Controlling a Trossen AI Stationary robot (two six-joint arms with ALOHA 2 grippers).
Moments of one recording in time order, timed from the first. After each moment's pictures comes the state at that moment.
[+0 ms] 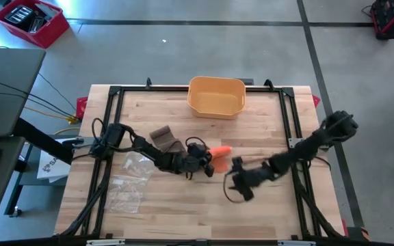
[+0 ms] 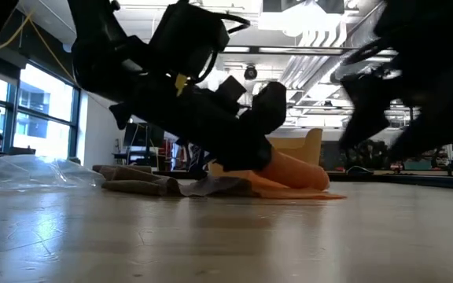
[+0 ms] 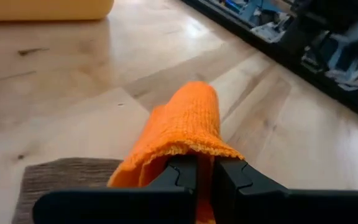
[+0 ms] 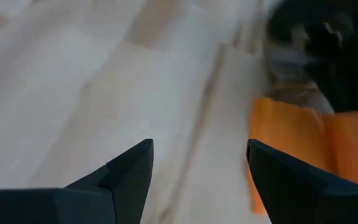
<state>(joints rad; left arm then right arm) -0.21 2.15 0.99 0.73 -0.63 -0.69 0.47 1.53 0.58 0.18 0.25 -0.03</state>
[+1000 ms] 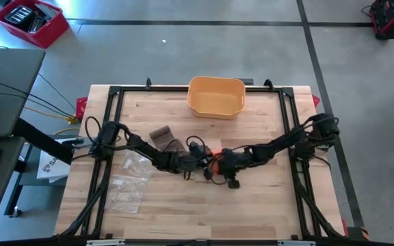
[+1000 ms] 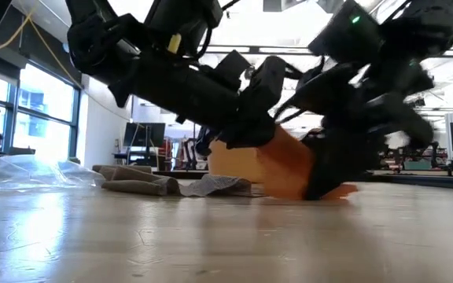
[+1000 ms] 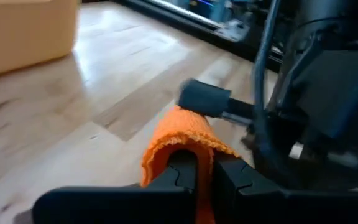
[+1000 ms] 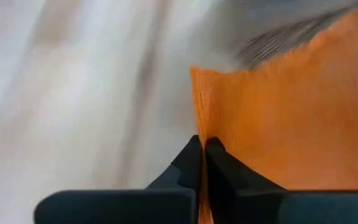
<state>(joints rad) -0.22 2.07 0.99 0.74 -0.57 -0.46 0.25 1.75 0.67 0.10 -0.07 0.11</state>
